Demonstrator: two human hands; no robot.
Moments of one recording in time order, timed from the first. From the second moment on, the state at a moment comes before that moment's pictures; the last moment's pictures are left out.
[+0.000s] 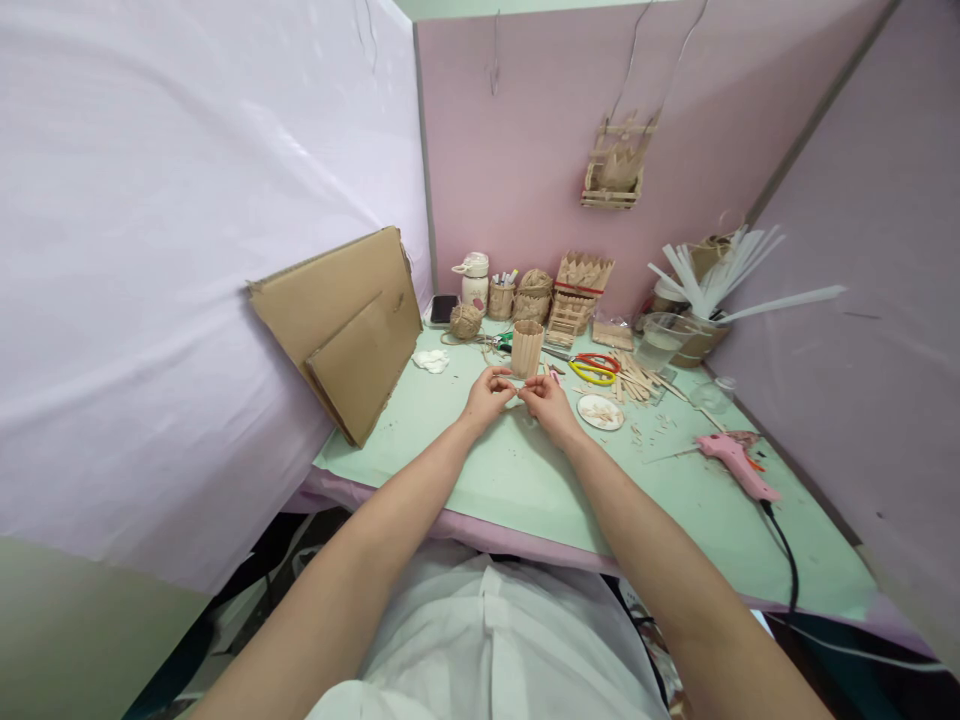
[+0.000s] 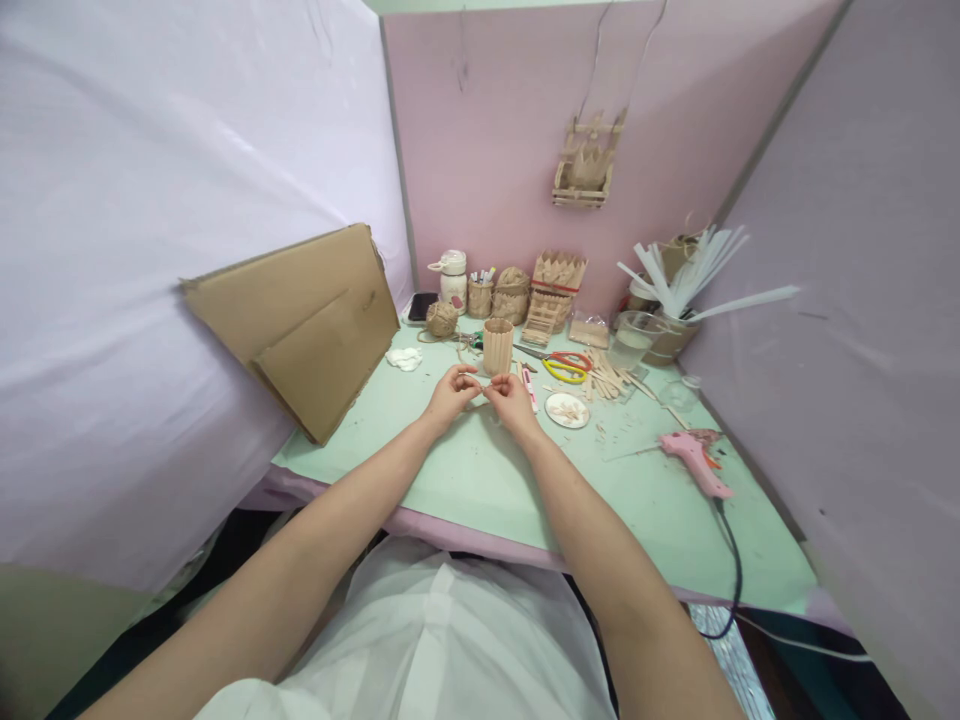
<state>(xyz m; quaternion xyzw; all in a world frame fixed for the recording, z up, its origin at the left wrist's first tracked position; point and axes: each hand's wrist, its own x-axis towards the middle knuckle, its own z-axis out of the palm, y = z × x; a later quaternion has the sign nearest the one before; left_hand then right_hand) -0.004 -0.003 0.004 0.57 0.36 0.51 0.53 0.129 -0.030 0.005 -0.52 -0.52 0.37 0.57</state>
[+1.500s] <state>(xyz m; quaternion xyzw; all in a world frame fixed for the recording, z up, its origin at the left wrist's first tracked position) -0.001 -0.003 0.000 0.60 0.37 0.54 0.46 0.128 -0.037 0.008 -0.57 -0.60 0.17 0.54</state>
